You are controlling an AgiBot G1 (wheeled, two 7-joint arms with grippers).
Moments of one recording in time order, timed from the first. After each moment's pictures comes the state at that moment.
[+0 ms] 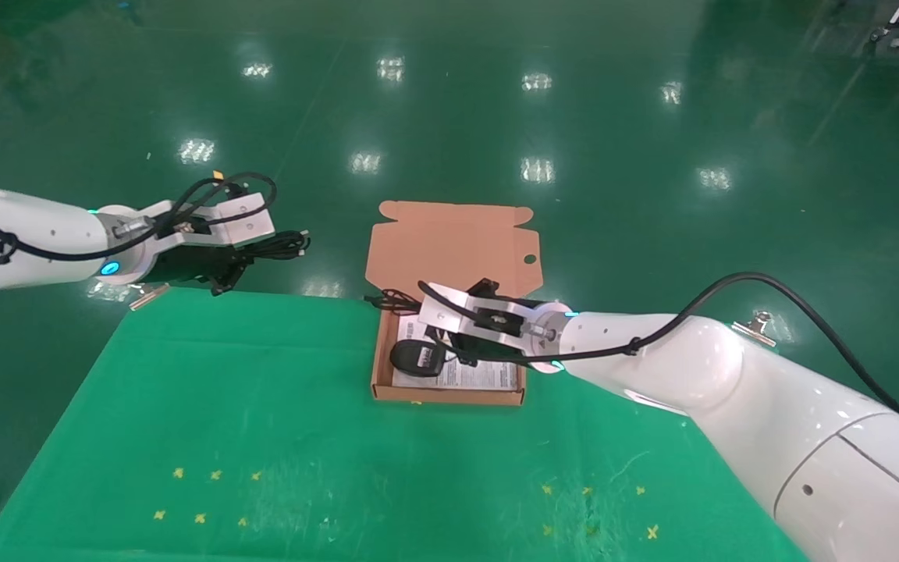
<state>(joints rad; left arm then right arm) -1.67 1.07 0.86 -0.81 2.19 0.87 -0.50 1.56 -1.37 -1.23 0.54 -1.38 -0.45 -0.05</state>
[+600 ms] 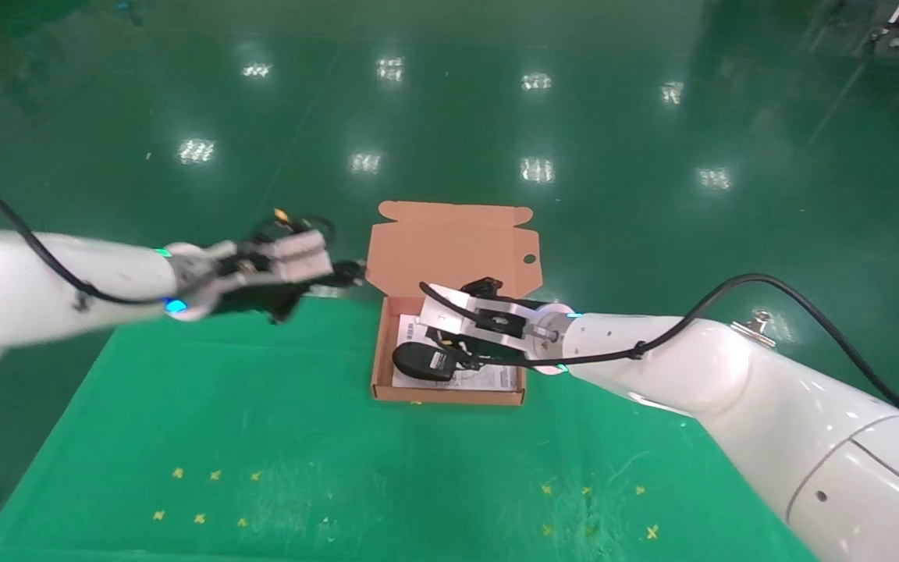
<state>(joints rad) -1.53 1.21 0.87 -0.77 2.08 0.70 -0.33 1.60 -1.26 -1.26 0.63 -1.41 -0.42 0.01</state>
